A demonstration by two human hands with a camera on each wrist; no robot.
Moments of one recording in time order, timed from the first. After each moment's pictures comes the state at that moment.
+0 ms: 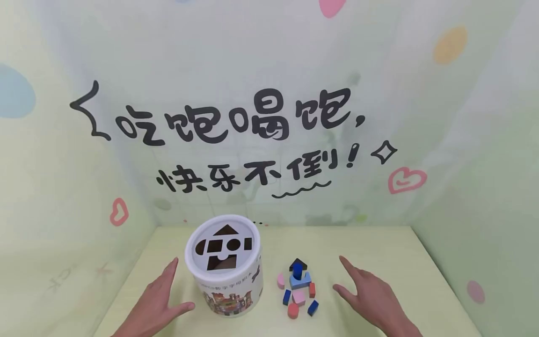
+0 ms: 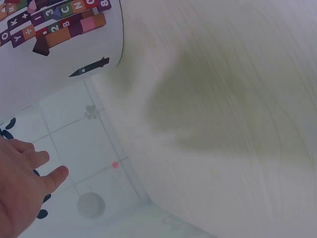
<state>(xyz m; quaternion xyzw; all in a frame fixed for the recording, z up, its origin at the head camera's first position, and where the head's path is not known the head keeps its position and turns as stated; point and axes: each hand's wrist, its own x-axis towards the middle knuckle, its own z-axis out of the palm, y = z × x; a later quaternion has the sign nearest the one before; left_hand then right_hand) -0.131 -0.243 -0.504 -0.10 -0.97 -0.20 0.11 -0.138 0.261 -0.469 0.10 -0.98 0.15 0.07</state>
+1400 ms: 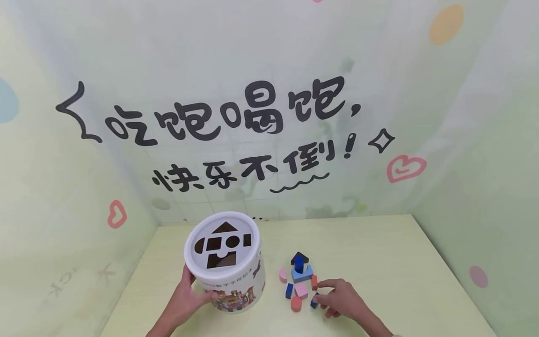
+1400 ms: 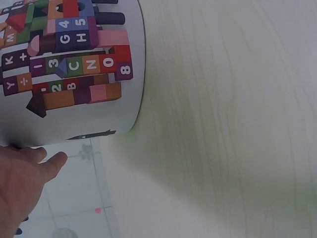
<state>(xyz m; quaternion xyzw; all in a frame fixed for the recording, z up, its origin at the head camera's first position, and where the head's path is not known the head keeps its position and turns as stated) -0.157 -0.192 -0.528 -0.08 -0.84 -0.53 0.06 -0.160 0.219 -0.537 -0.02 -0.86 0.46 -0.22</state>
